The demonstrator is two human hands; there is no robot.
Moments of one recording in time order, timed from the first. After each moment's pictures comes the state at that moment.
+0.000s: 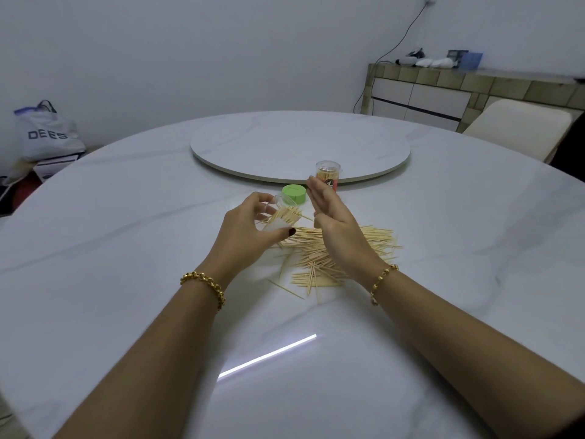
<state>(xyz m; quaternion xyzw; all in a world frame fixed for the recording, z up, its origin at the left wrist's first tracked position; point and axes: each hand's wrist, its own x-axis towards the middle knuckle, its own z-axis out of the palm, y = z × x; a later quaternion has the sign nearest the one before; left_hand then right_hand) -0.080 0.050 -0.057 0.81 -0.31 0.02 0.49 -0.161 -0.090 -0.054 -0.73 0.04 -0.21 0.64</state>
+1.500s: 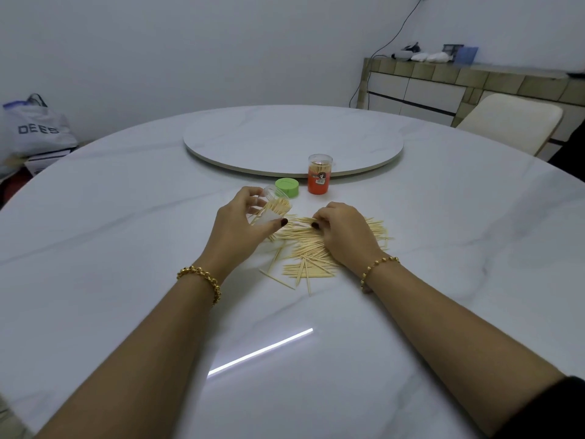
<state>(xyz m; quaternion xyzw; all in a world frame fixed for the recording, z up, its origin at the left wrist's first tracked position) -0.083 0.047 -0.063 0.81 -0.29 0.03 0.51 -0.151 -0.138 -0.085 -0.96 0.10 -0.23 0.14</state>
